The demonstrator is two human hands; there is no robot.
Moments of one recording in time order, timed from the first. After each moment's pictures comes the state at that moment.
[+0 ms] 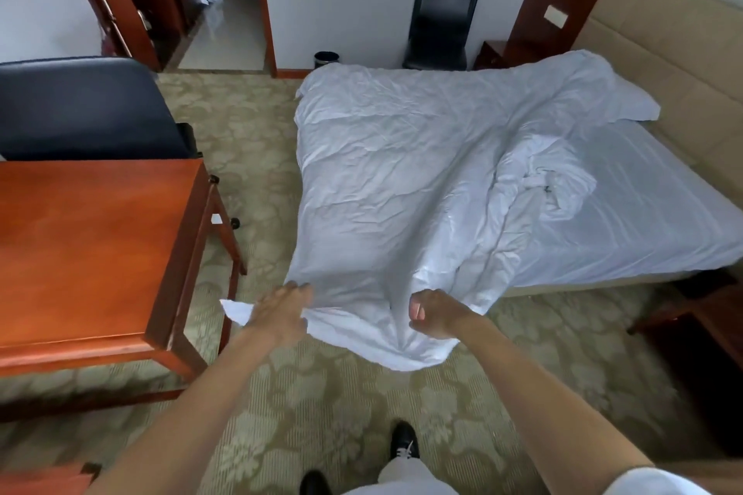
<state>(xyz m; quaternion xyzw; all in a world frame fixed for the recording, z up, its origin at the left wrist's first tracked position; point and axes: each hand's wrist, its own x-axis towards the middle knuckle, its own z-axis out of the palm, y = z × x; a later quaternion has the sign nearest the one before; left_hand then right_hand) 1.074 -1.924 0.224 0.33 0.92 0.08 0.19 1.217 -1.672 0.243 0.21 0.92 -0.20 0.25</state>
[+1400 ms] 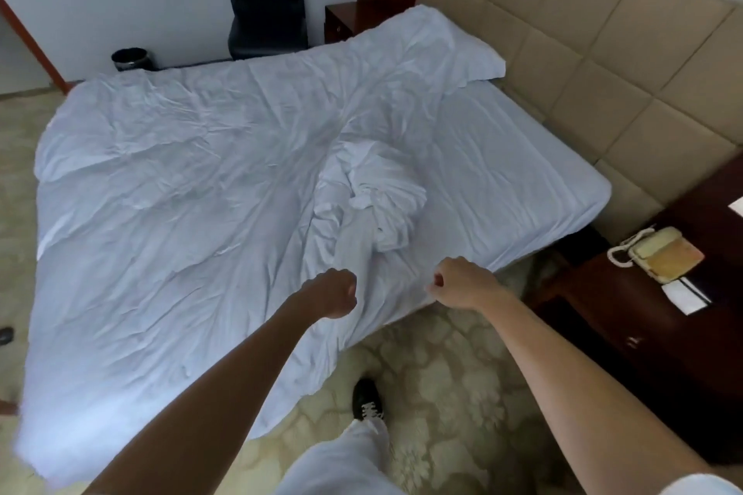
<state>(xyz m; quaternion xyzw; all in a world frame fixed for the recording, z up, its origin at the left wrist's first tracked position) 1.126 -1.210 0.191 0.50 0.82 0.01 0.29 1.314 -1.060 0.240 0.39 0.88 -0.19 0.20</state>
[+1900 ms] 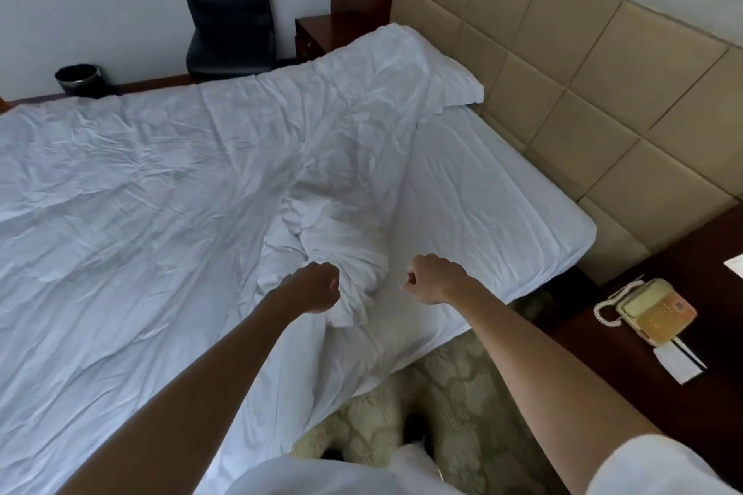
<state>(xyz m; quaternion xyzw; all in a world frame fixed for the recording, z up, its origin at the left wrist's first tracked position) 1.042 -0.968 0.219 0.49 0.83 0.04 0.25 1.219 -0.823 0.258 0.36 0.90 -0.14 0.20</state>
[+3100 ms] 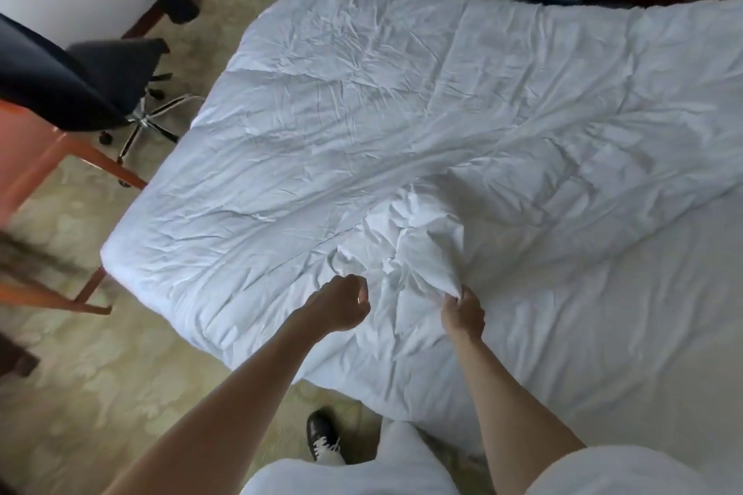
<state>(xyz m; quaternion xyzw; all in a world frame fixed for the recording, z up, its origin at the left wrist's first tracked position) 1.008 -0.852 0.165 0.04 0.92 0.15 0.35 1.039 -0.648 0.059 0.40 0.79 -0.45 0.15</state>
